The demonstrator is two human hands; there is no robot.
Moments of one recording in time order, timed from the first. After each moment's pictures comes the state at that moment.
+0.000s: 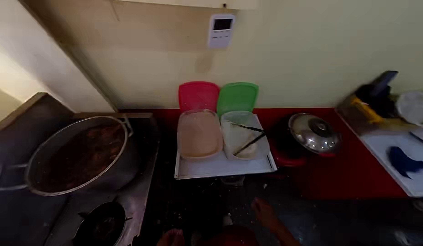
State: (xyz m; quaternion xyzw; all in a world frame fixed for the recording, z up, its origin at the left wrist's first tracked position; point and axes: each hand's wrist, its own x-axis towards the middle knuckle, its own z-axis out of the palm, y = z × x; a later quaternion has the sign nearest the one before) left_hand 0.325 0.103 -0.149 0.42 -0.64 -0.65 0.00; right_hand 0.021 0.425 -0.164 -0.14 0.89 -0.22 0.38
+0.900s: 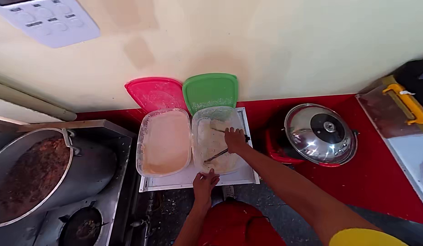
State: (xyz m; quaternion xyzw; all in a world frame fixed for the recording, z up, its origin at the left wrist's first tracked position) left_hand -0.101 0.243 -0.110 0.50 -0.38 -0.77 0.15; right_hand -0.335 0.274 -0.091 -0.37 0.89 0.07 0.26
